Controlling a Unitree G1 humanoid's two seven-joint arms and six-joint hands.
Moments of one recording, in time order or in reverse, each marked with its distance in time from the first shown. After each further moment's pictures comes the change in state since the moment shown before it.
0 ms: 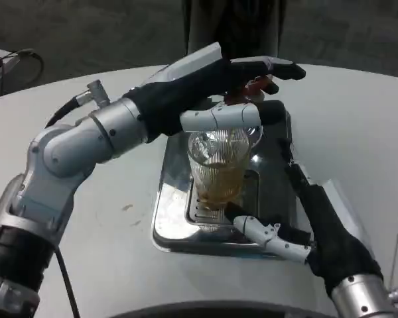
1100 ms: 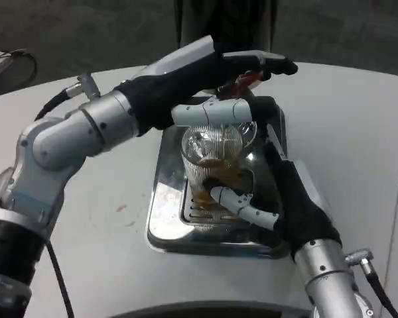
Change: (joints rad) left arm -0.018 0.029 0.009 0.015 -0.002 -0.020 -0.014; right arm -0.243 0.041 -0.001 0.355 0.079 -0.111 -0.126
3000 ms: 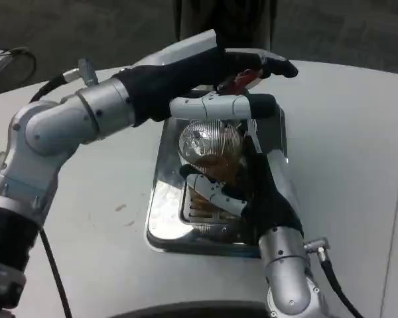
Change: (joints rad) left arm -0.047 0.026 0.000 0.006 -0.002 0.003 -0.070; right arm -0.187 0.090 0.018 0.352 0.022 -0.109 -0.199
